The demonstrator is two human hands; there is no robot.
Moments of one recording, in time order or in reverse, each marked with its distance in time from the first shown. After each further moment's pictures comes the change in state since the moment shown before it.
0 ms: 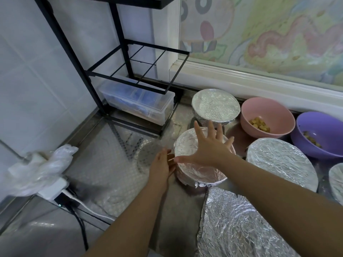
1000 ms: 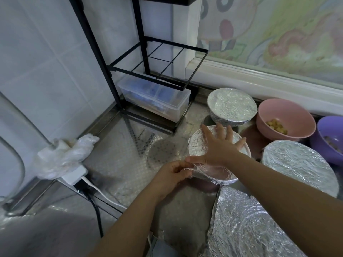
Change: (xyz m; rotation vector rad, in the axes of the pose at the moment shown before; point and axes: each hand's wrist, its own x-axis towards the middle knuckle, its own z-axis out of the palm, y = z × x) left_hand -0.024 -0.015 -0.048 0.248 -0.424 0.148; right_hand 0.006 -0.009 0.009 -0.066 -0.061 -0.008
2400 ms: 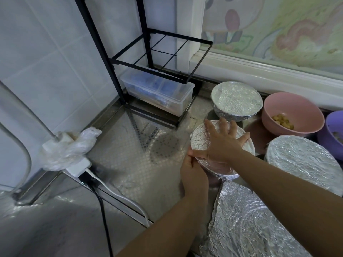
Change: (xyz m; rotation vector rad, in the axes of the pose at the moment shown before) left_hand 0.002 0.015 0.098 -0.367 0.609 0.012; right_hand 0.001 0.001 0.007 -0.020 0.080 -0.017
